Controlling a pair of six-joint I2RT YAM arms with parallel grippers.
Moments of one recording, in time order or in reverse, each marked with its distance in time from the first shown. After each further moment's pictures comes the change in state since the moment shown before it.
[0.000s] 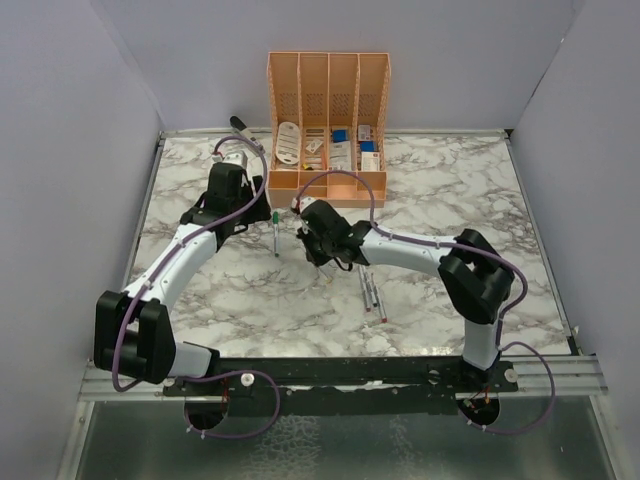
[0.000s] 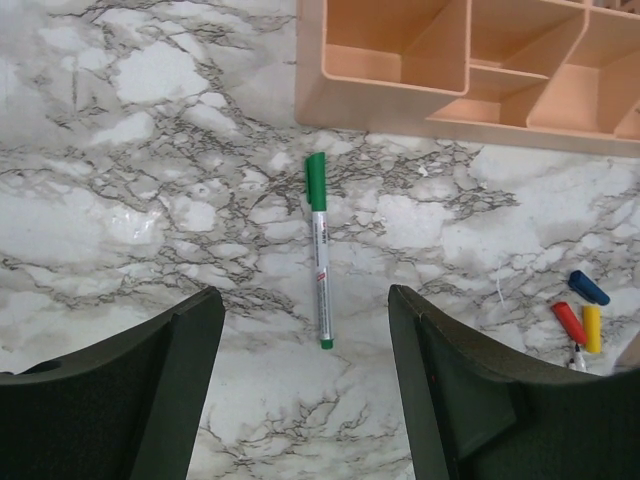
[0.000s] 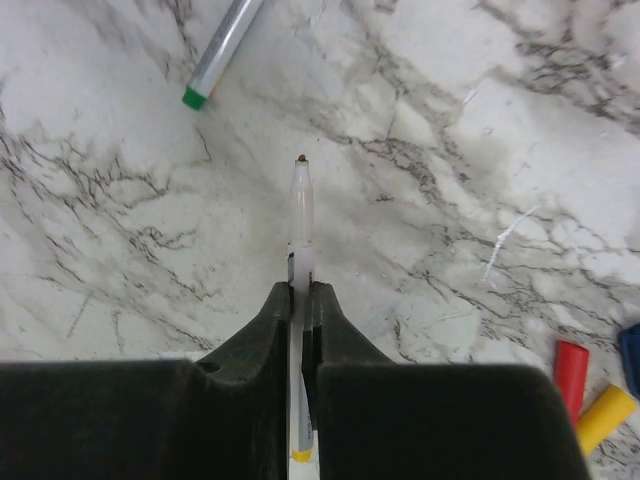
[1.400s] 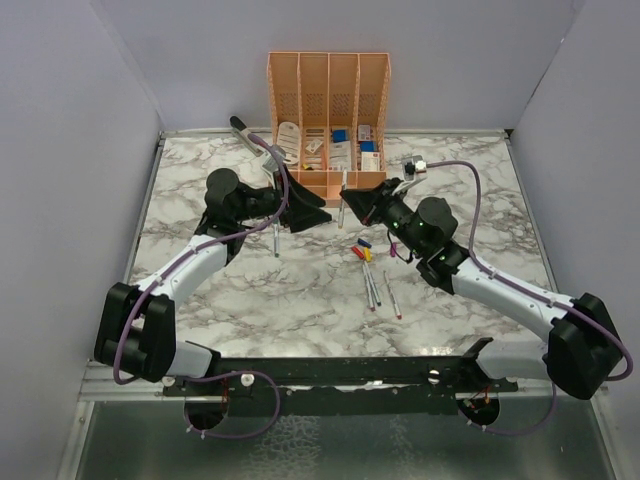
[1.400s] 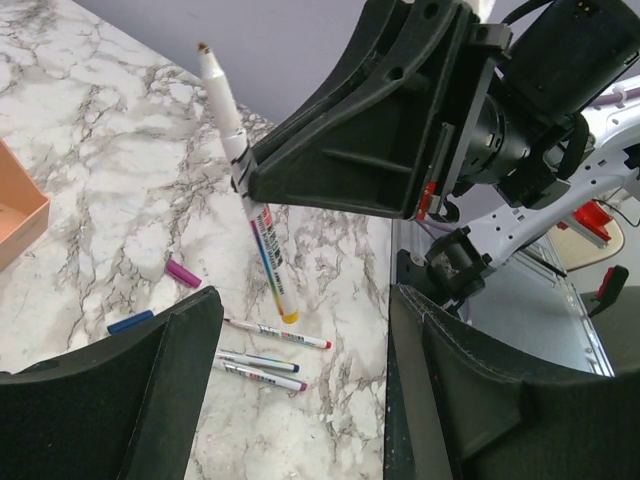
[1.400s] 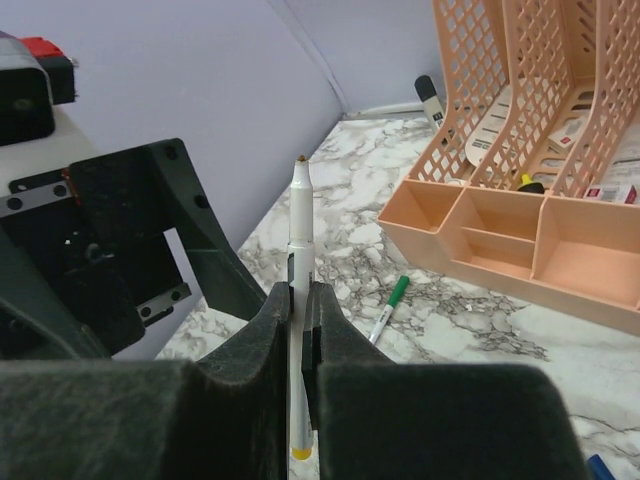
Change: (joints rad) left arm -0.082 0.002 -0.160 0.993 1.104 -0.269; right arm -0.225 -0.668 -0.538 0.835 -0.058 0.324
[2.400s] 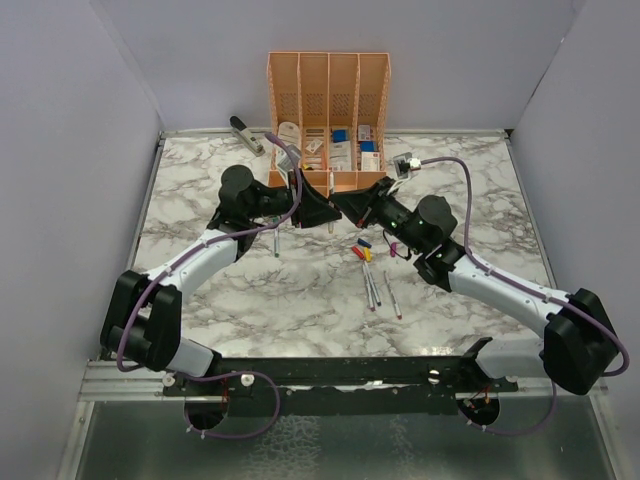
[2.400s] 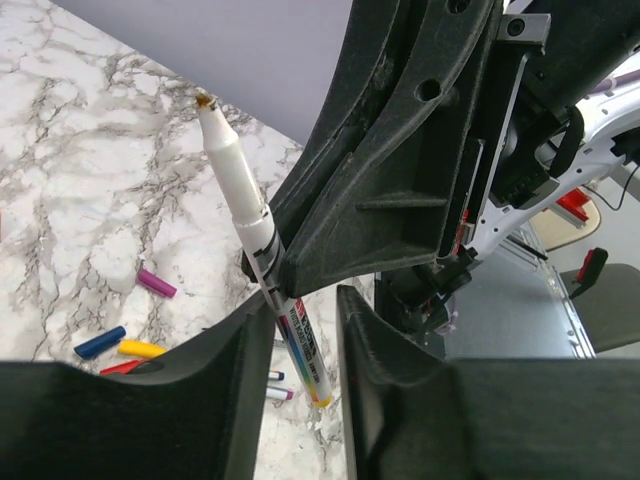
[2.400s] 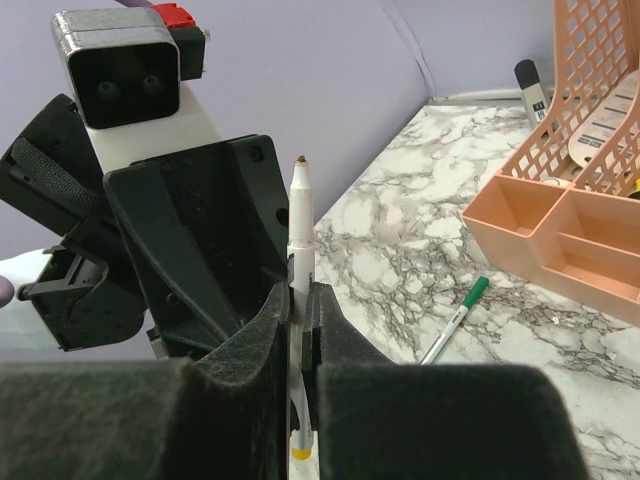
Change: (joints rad) left arm -0.066 0.065 0.043 0.008 0.002 -0.002; right arm 0.000 0.025 0.020 0.069 -0.186 0.070
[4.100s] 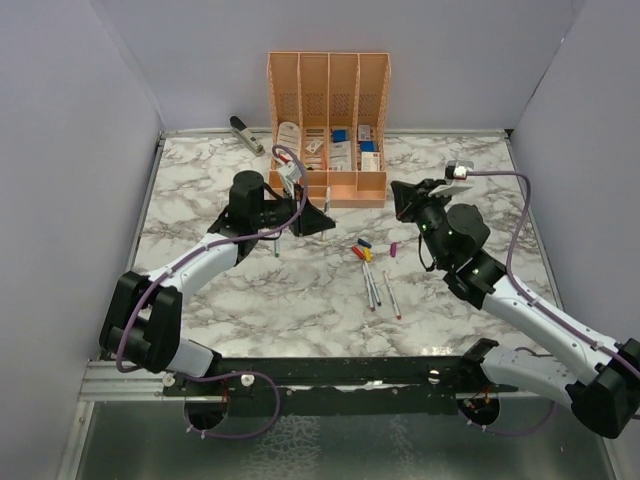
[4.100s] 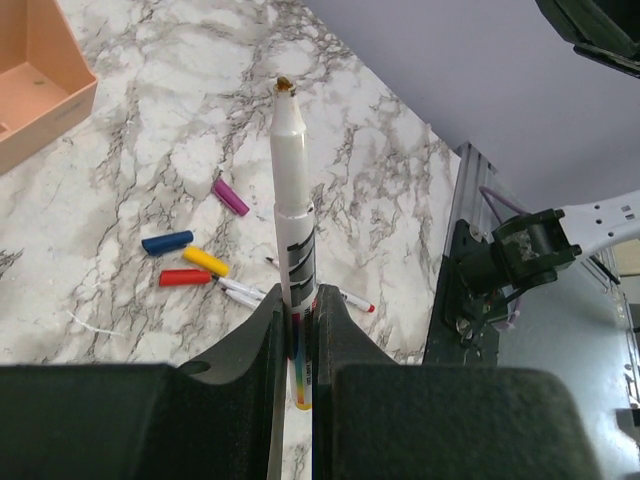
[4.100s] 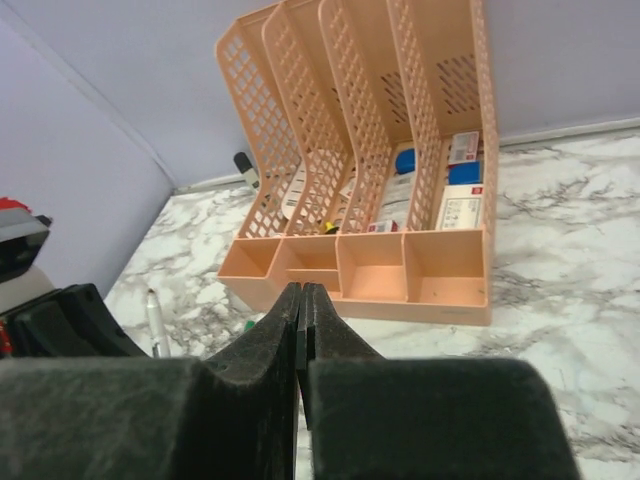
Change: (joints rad) left arm -0.012 -0.005 -0.034 -0.303 -0.166 0.195; right arm -0.019 -0.265 0.008 -0.358 0.564 -0.234
